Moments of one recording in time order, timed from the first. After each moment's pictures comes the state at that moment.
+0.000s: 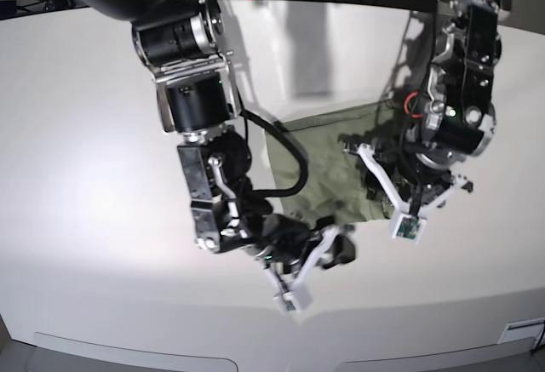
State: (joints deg) left arm 0.0 -8.9 10.3 111.4 -8.5 -2.6 61.1; right arm 28.5 -8.9 -4.9 60.6 24.5 34.2 -43.4
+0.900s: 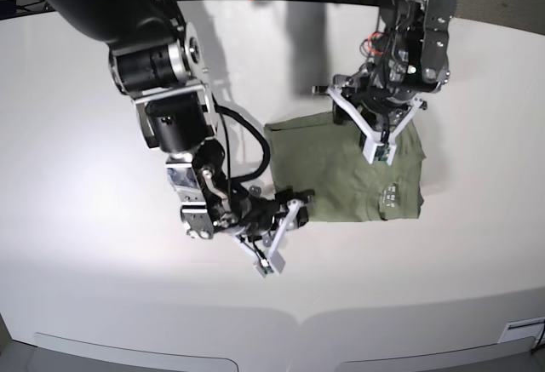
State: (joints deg) left arm 8.1 -0.9 7.1 93.0 -12.3 -3.9 49.6; right arm 33.1 -3.4 -10.3 37.1 13.6 34.4 -35.4
